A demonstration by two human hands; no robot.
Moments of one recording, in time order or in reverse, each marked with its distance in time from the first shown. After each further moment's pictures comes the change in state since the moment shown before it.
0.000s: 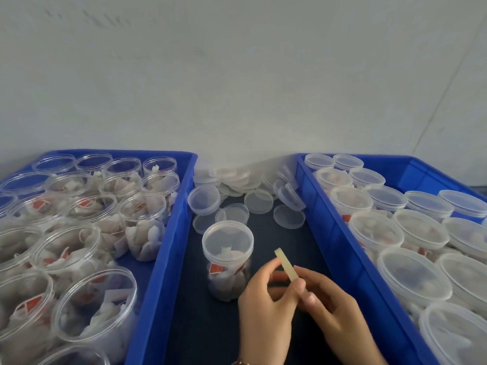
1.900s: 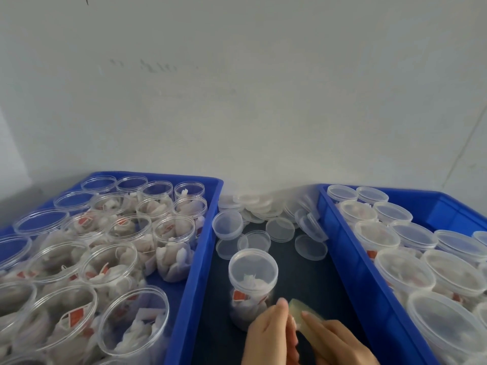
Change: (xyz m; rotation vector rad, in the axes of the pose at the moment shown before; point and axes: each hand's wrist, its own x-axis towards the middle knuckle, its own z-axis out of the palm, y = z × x) left_hand 0.015 0.047 -0.042 -0.104 -0.491 -0.410; right_hand 0.019 0.010 0.016 -0.678 -0.025 -0.361
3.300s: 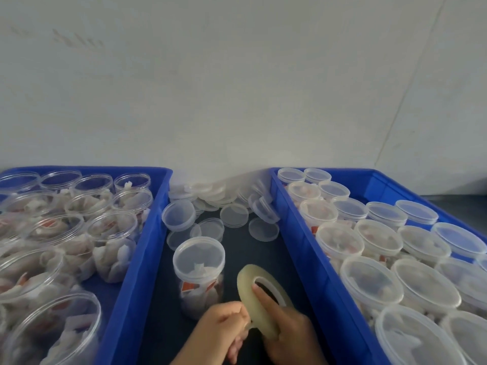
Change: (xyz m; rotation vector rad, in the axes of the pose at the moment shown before) left_hand 0.005 -0.031 -0.002 0.223 -0.025 0.176; right_hand -0.016 0.032 0.025 0.029 -0.027 0.063
